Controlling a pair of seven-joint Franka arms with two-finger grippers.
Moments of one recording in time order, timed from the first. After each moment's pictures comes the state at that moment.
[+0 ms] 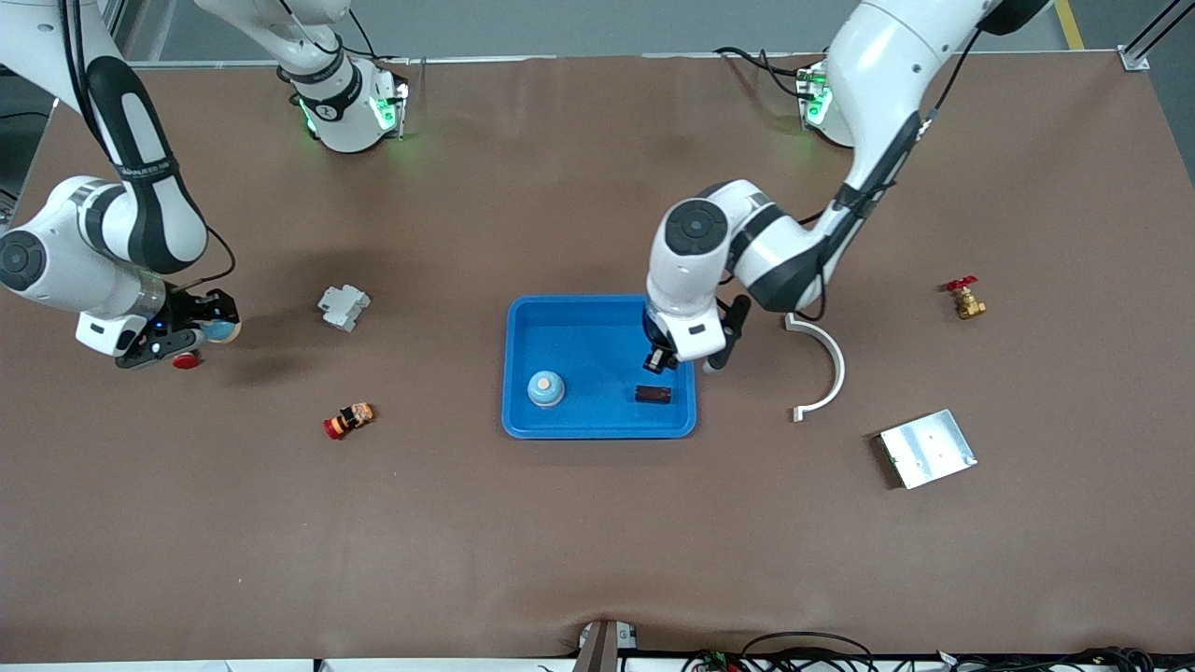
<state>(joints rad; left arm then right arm) -0.25 0.59 -0.46 -1.70 0.37 2.31 -1.93 -0.12 0.27 -0.18 -2.25 0.02 2.37 -0.66</state>
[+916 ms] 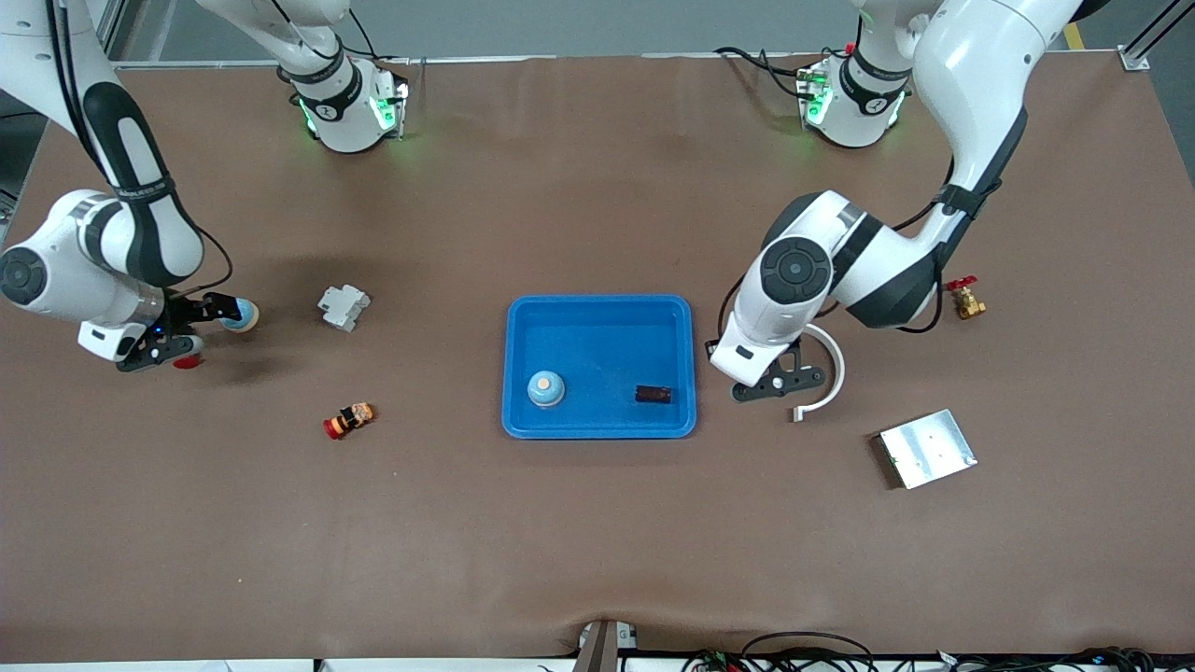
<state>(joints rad) 0.04 0.54 -0.62 -1.72 0.38 2.07 -0.79 -0.16 0.34 -0.17 -2.14 0.02 2.25 -0.65</state>
